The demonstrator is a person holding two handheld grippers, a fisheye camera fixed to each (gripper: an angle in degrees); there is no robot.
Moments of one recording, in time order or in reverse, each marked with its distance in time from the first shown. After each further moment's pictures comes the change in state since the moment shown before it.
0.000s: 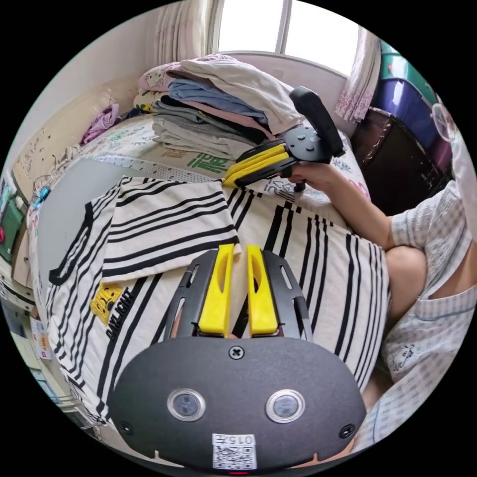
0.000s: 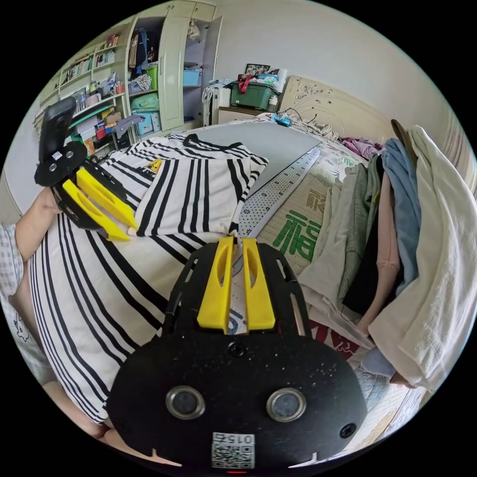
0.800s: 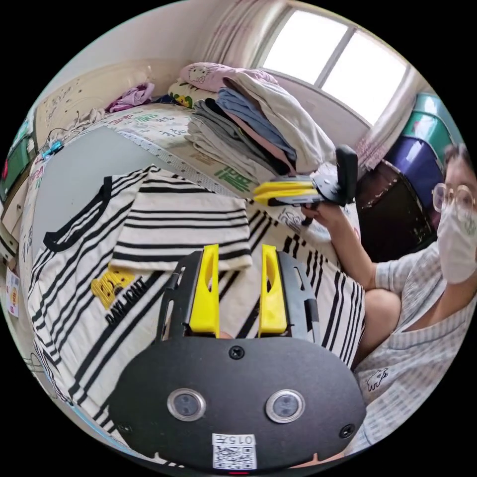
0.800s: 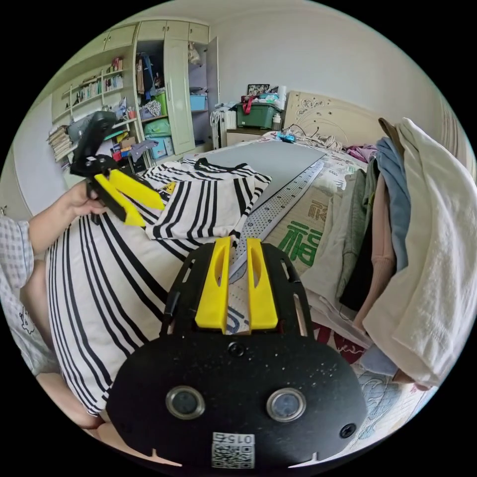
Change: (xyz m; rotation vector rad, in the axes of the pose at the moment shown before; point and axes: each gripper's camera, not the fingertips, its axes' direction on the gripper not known) left arm 0.002 -0.040 0.040 0.078 0.012 -0.170; right arm 0.016 -0.008 -0.053 0.075 -0.062 -0.003
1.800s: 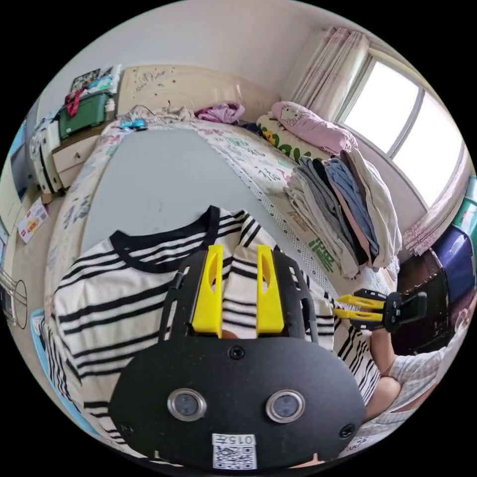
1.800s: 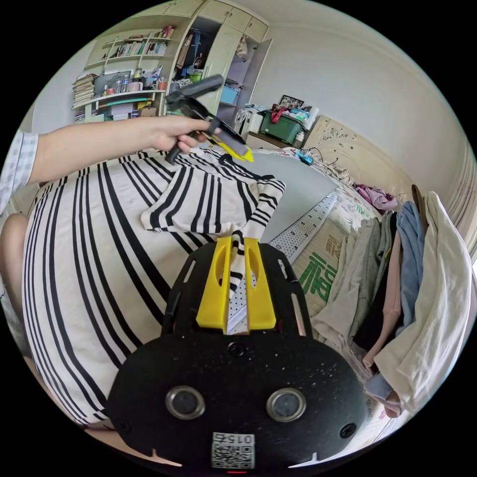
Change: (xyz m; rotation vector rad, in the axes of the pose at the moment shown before) left arm -0.221 -0.023 -0.018 0.140 -0.120 -0.413; right arm -0.114 -0.026 0.000 0.058 0.074 -0.223
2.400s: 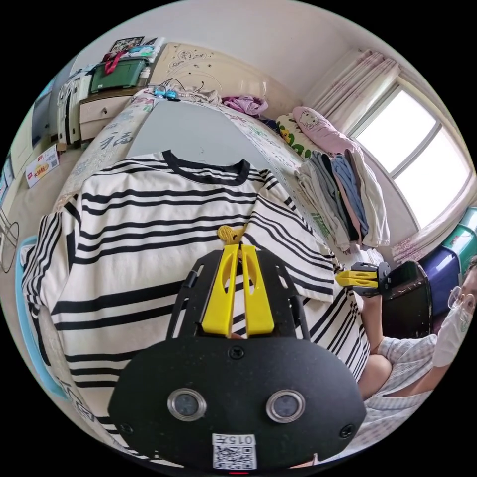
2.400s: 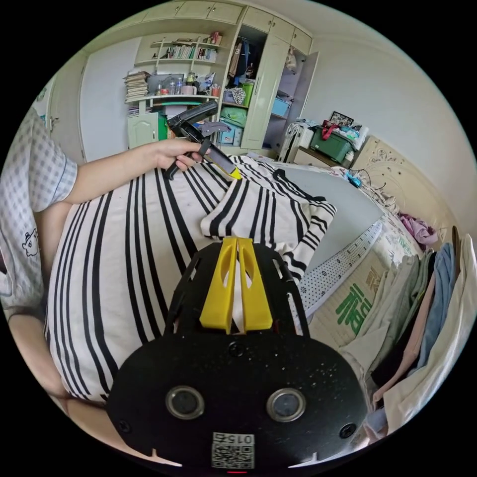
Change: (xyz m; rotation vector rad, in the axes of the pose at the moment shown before) left arm -0.085 0.180 -0.076 0.034 0.000 -0.153; right arm -0.059 -0.022 -0.017 0.038 -0.207 -0.157
